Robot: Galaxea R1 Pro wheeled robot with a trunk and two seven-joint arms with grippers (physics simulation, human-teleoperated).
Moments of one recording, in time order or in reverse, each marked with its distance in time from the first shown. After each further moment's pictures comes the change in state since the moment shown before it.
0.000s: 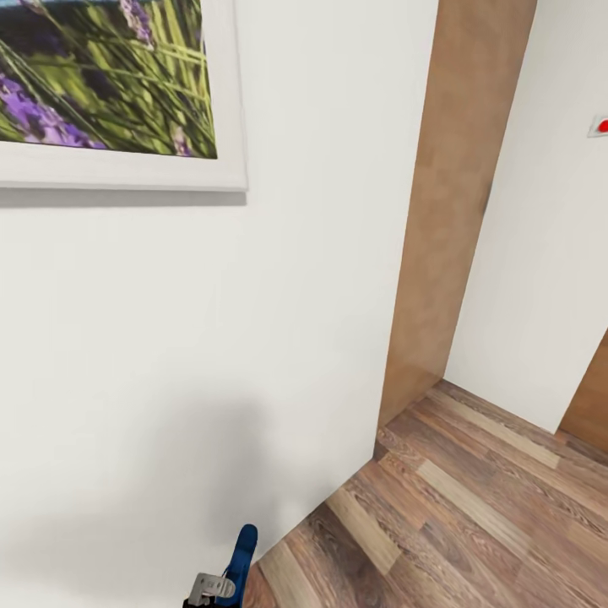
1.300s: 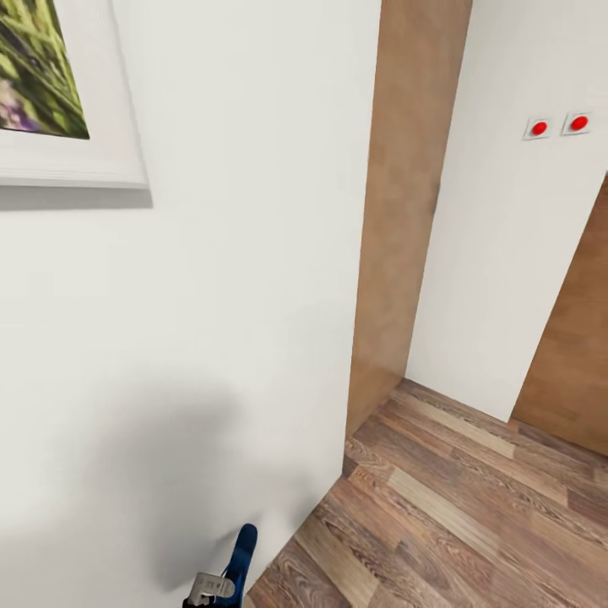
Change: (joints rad) left arm 0.000 0.001 0.000 0.000 0.000 0.000 0.000; right arm 0.000 -0.001 0.000 0.000 0.000 0.000 0.001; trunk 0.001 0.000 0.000
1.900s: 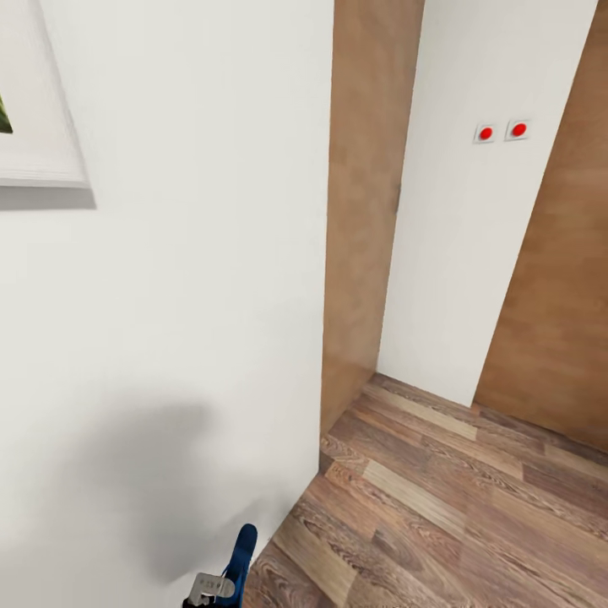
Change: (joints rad) left arm 0.000 0.000 0.000 0.000 0.000 0.000 0.000; right arm 0.000 -0.001 -0.001 0.000 0.000 0.000 0.001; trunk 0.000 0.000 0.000
